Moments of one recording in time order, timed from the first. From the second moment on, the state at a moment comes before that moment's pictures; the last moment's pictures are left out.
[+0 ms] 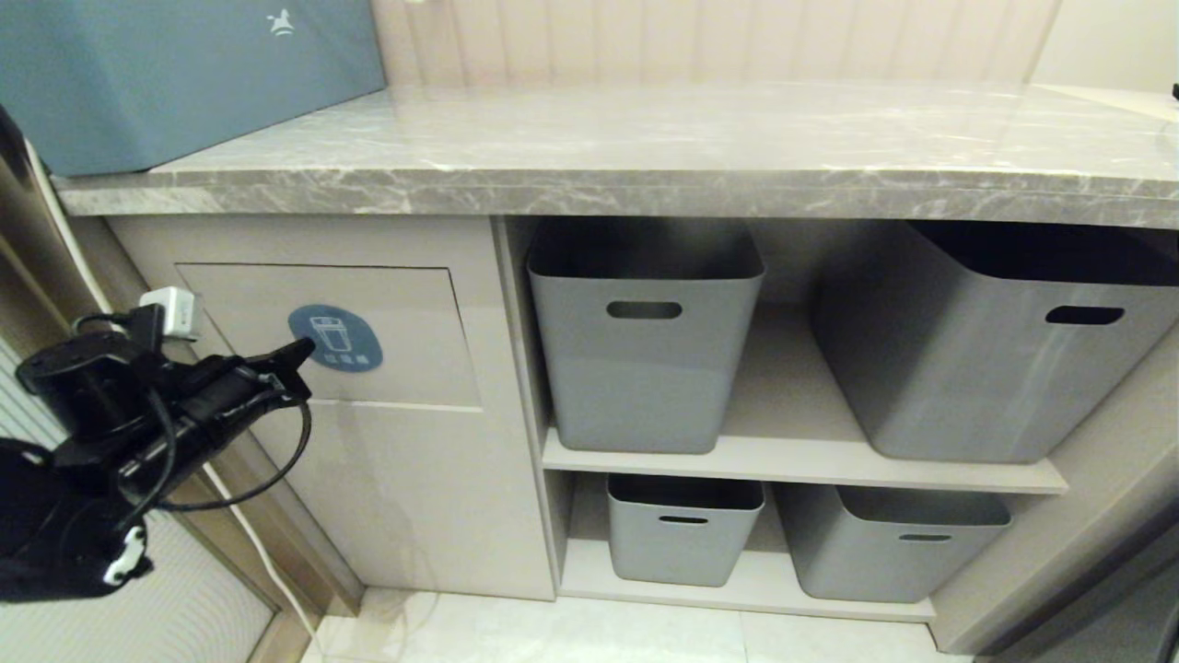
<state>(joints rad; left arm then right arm) 0.09 1.86 -0.59 -1.33 -0.27 -0.20 -0.01 0.00 0.00 -0.01 -0.03 0.05</state>
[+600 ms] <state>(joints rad) 0.09 0.76 -0.20 -0.62 -0.20 -0.13 -0.01 0.00 0.00 -0.01 -0.04 0.05</state>
